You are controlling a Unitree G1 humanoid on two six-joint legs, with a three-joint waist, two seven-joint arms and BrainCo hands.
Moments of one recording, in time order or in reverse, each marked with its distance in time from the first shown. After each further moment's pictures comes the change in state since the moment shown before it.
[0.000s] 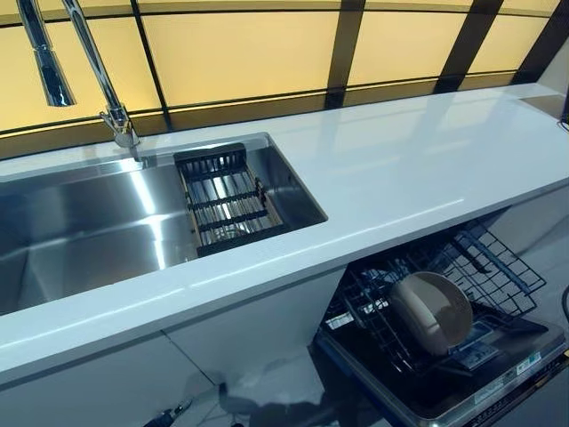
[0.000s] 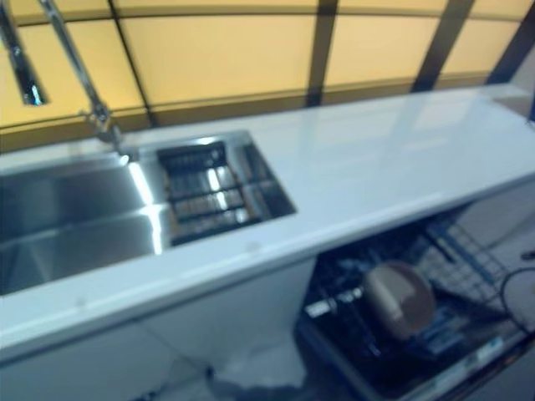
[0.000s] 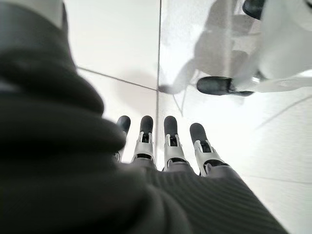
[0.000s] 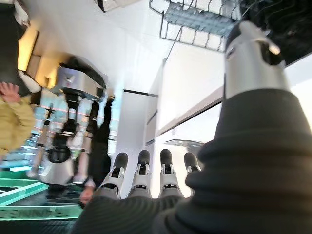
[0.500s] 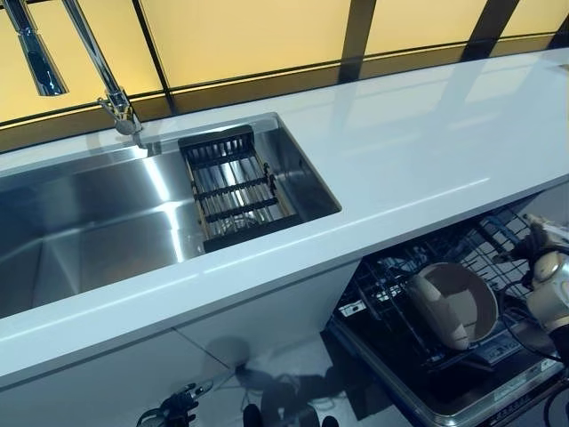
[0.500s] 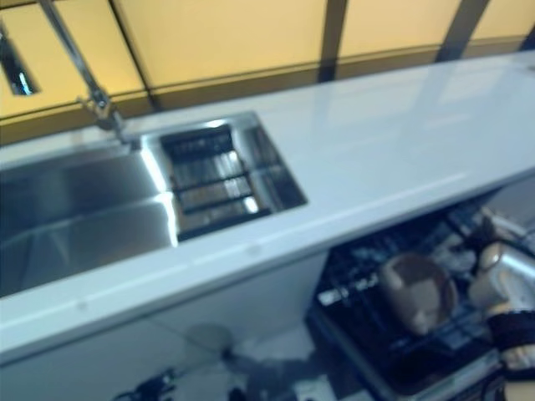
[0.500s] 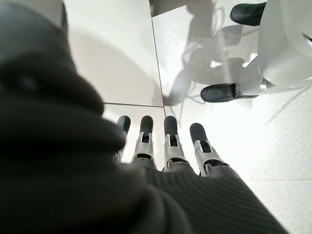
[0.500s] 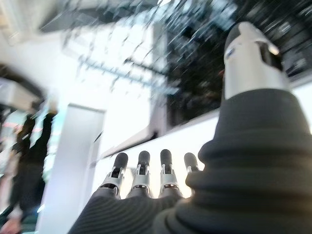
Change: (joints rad) left arm -0.033 0.007 -0.088 -0.104 0.082 -0.010 -0.077; right arm 0.055 0.202 0.013 -0.251 -0.085 -0.017 -0.056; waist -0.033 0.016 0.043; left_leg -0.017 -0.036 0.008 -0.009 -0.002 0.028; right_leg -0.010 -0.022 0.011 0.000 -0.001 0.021
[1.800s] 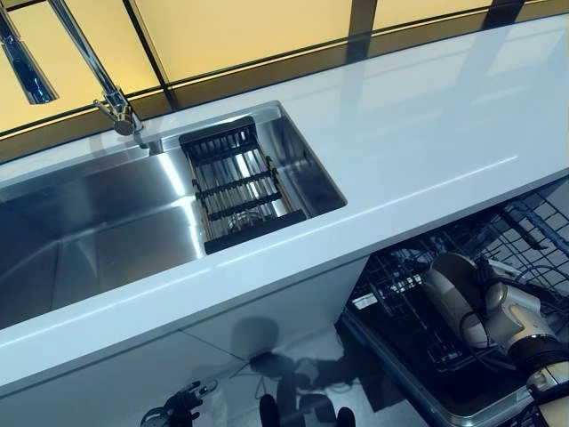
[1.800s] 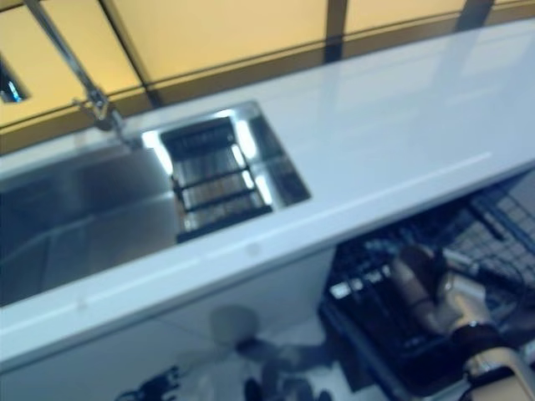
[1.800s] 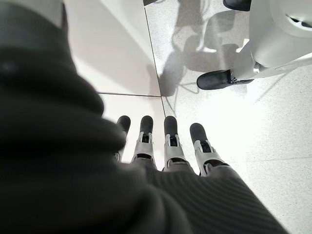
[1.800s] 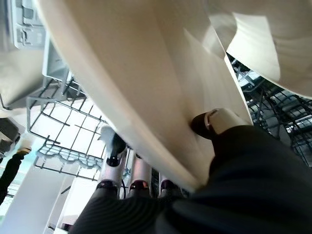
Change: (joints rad) left arm -0.003 -0.002 -0.043 -0.016 -0.005 -0.021 -0.007; right arm -0.001 0.195 0.231 0.186 0.017 -0.074 -0.106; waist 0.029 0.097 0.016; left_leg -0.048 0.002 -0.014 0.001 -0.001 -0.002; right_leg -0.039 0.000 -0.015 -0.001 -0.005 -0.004
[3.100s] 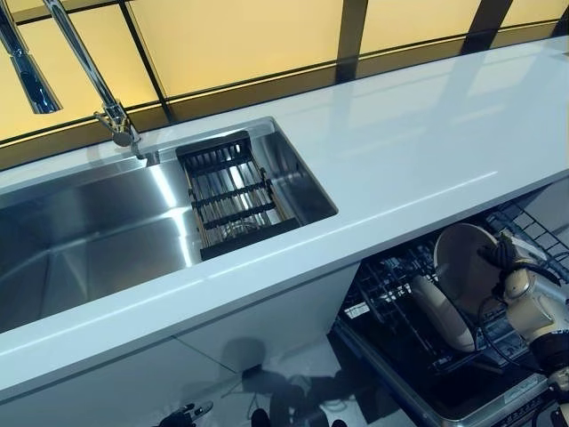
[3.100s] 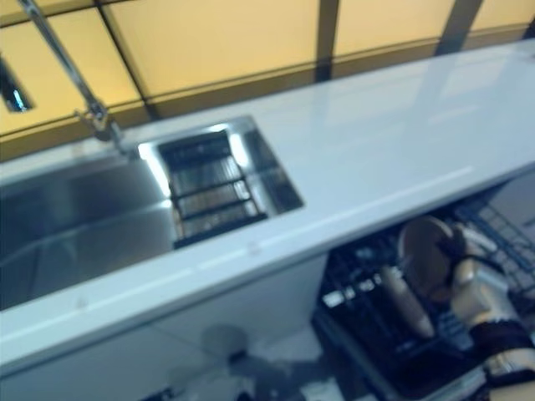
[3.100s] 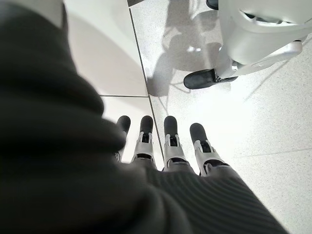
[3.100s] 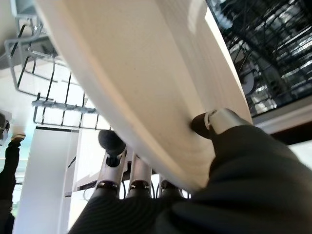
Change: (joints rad) left arm 0.038 0.000 0.000 0.067 0.040 -0.011 -0.009; right arm 0.021 -0.066 -0.081 -0.112 0.096 -0.060 -0.092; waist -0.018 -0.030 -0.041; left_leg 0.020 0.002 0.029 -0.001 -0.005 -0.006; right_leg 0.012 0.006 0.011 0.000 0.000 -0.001
